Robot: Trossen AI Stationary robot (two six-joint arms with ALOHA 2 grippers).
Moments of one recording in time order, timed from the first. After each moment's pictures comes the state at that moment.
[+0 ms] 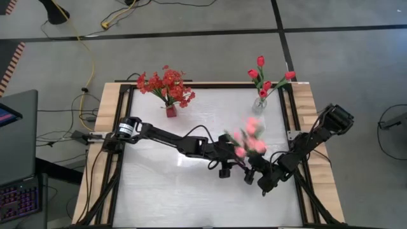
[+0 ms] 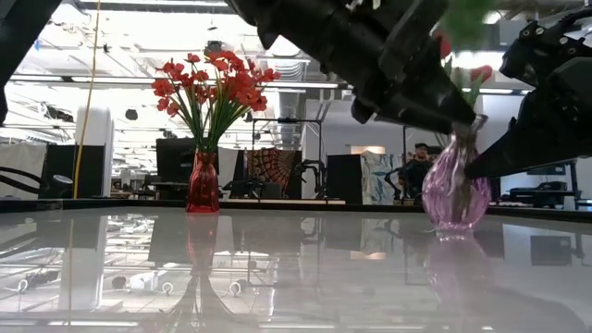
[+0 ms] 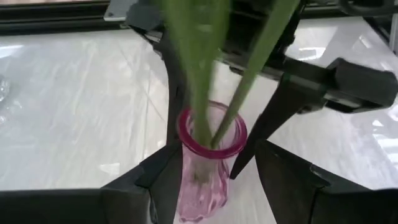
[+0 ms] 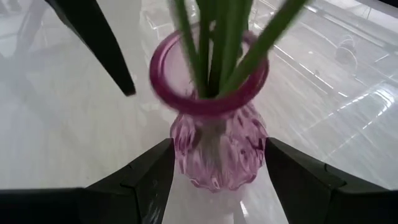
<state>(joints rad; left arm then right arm) -0.15 2.14 1.57 0.00 -0.11 -0.05 0.71 1.49 0.52 -0.03 0.94 0.92</state>
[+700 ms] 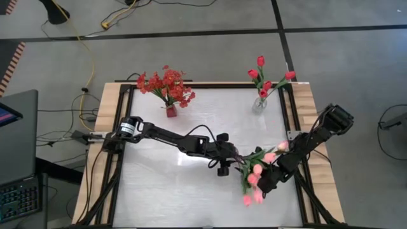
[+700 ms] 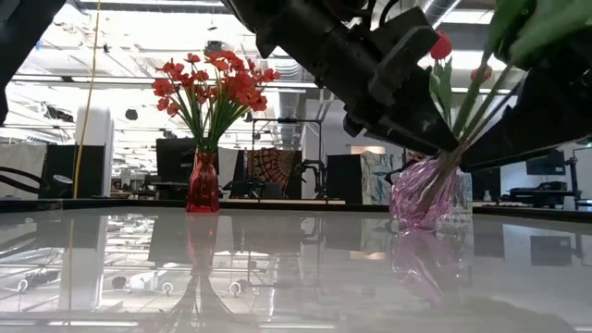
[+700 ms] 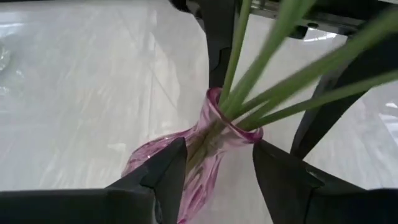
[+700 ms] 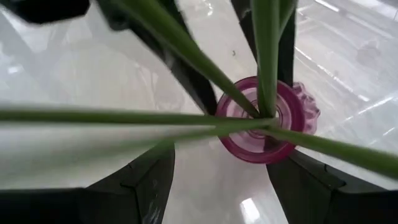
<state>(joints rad) -0.13 2.16 1.57 -0.07 -0.12 -0.05 0.71 1.49 0.56 0.05 0.89 0.82</state>
